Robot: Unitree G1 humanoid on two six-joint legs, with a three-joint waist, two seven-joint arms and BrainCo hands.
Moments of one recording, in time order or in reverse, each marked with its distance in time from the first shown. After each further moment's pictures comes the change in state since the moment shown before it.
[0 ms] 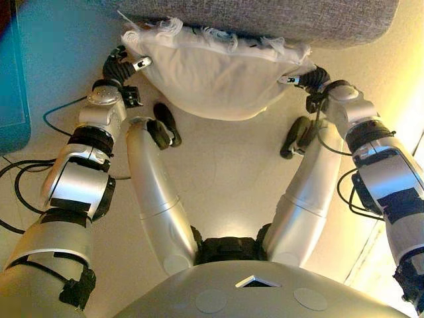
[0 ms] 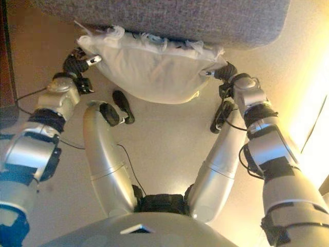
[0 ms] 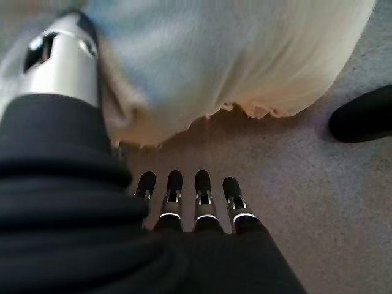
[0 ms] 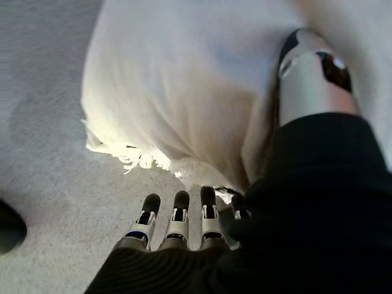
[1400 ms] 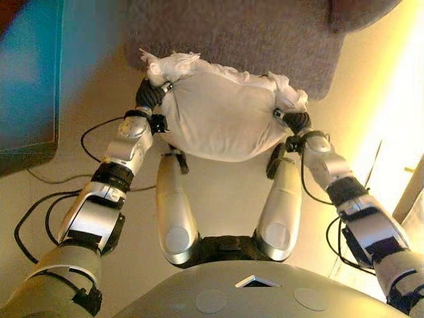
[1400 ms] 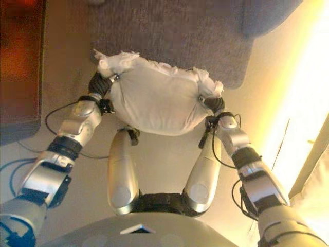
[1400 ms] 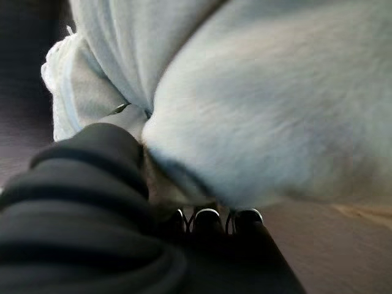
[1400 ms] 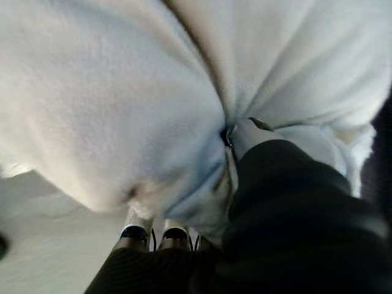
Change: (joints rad) left arm 0.407 -0.074 0.131 -0.549 0.020 -0.055 0.039; right arm 0.593 0.094 -0.233 -0.585 0.140 -0.125 -0.290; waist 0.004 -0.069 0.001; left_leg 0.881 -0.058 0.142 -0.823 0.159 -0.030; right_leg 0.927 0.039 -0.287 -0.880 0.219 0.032
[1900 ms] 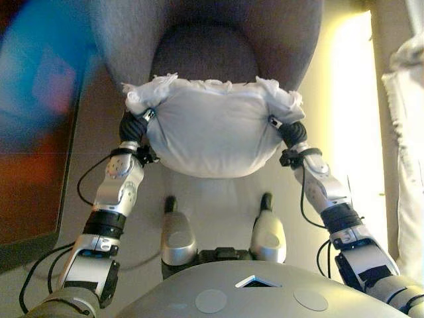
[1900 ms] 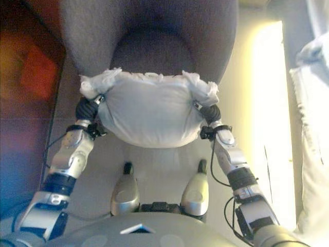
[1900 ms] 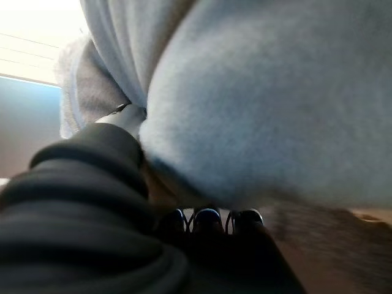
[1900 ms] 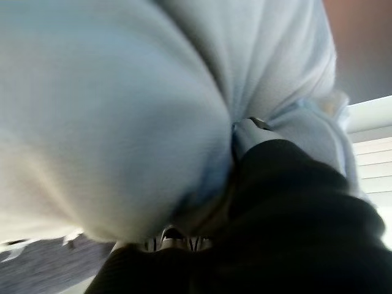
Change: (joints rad) left arm 0.353 -0.062 0.170 -0.252 0.012 -0.021 0.025; right arm 0.173 0.082 -0.061 -0.177 -0.012 -0.009 0.047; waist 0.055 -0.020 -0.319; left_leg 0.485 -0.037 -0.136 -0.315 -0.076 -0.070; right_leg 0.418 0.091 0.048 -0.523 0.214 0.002
